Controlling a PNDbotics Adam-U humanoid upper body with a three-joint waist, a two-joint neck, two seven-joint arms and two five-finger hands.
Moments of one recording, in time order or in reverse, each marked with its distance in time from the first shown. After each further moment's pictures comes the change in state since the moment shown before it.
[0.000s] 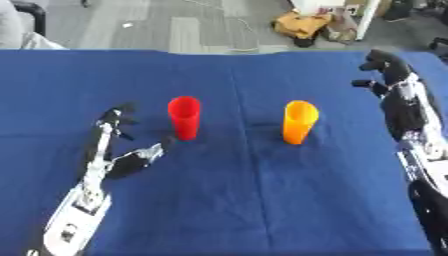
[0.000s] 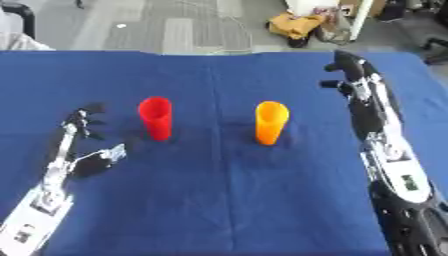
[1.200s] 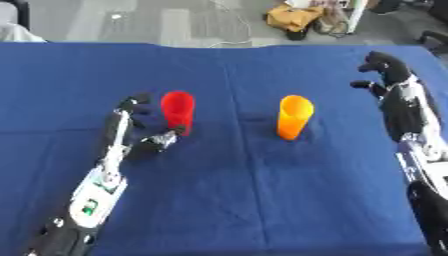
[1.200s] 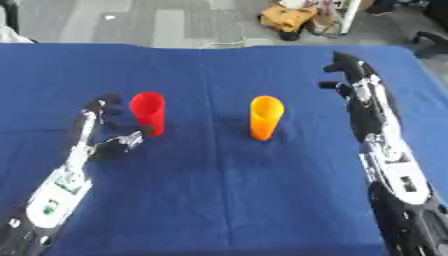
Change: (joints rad) left arm -0.142 -0.026 -0.003 0.206 -0.036 -0.027 0.009; right arm -0.001 0.018 0.006 0.000 0.000 -0.004 0.009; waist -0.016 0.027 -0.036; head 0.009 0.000
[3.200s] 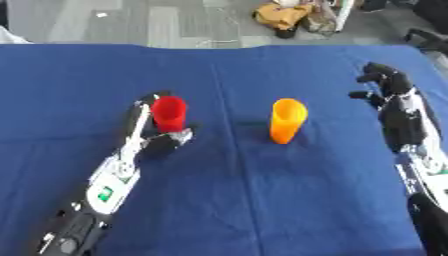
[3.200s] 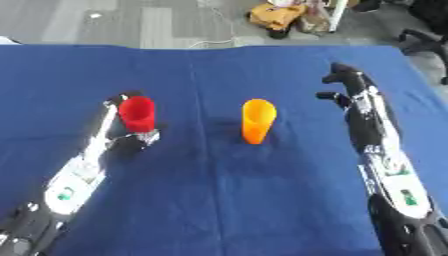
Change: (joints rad) left arm -0.124 -0.017 -0.008 0.110 -0.056 -0.044 -0.040; right arm -0.027 0.017 0.006 0.000 -0.001 -0.004 0.017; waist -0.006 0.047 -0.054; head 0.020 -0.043
